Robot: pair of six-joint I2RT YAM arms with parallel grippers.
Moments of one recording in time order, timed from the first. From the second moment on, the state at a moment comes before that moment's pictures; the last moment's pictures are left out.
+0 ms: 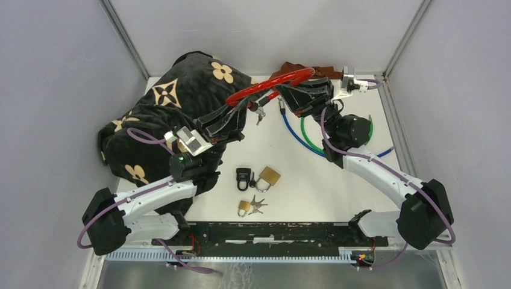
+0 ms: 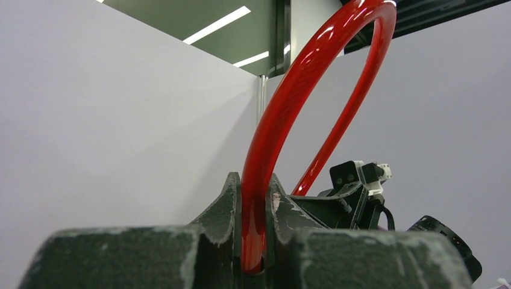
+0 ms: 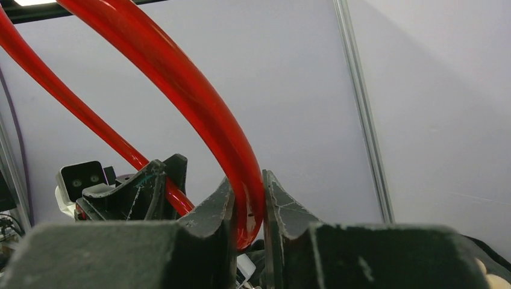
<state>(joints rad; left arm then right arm) -0.93 1.15 0.74 1.46 -0.05 0.04 0.59 1.30 0.92 1.25 -0.36 0.72</state>
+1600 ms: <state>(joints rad) -0.93 1.09 0.73 1.47 -0.08 -0.07 0.58 1.31 1.13 0.77 -0.84 0.24</state>
